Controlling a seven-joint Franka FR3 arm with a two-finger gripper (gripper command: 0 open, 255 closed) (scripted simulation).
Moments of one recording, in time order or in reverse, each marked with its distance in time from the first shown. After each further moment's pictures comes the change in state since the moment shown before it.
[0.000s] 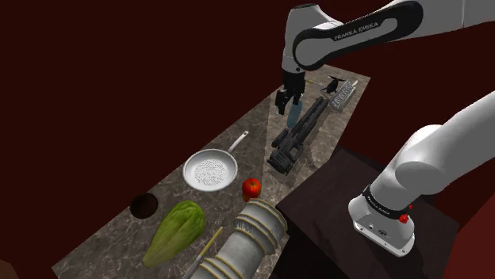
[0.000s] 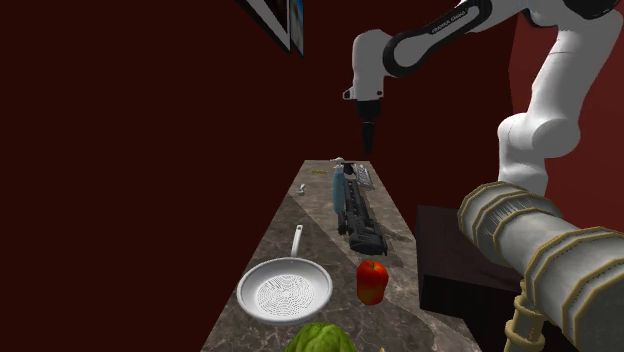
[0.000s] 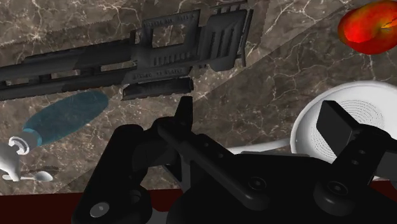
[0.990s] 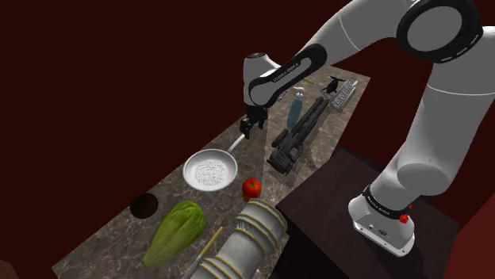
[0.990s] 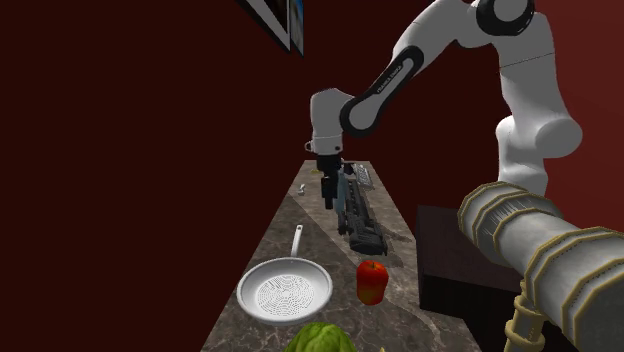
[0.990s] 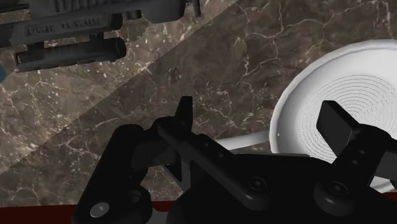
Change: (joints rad) arm 0.055 0.550 0.053 0.233 -0.017 0.293 0.102
